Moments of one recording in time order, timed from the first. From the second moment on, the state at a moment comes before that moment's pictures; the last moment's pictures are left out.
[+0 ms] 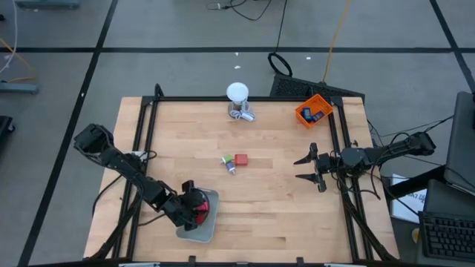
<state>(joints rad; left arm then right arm) -0.67 1.53 0.70 -0.11 -0.41 -0.74 0.25 0.25 0.01 0.13 0.13 0.07</state>
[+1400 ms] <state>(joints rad) -0.50 1.33 0.70 0.50 -0.58 -0.13 0.25 0.25 0.01 0.13 0.13 0.07</state>
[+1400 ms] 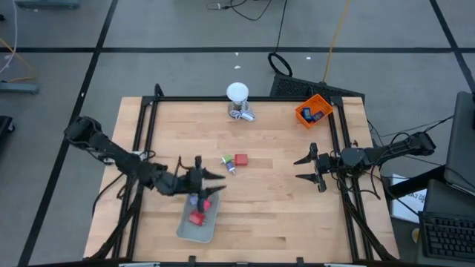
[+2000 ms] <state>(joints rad) -0.12 1.48 1.04 -0.21 -0.51 -0.33 0.25 0.25 0.01 0.13 0.13 0.07</state>
